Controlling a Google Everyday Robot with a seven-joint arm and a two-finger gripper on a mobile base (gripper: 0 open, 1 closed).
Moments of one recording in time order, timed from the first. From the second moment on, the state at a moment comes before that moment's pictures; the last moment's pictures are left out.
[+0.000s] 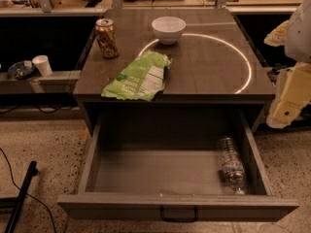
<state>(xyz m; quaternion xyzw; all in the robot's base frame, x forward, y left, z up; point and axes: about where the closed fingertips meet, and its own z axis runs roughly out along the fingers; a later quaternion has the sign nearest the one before) 0.438 -0.217 0.976 -0.60 0.78 -0.03 0.16</state>
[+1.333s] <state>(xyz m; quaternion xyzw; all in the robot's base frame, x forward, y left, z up) 0.462 -0.270 0.790 -0.49 0.86 0.03 0.13</state>
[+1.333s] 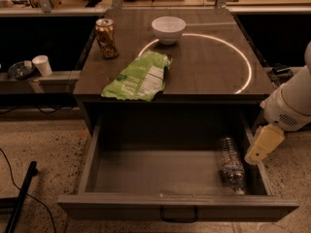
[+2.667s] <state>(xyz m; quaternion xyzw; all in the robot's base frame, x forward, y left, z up) 0.450 -0.254 0.738 -0.36 0.93 0.07 0.06</state>
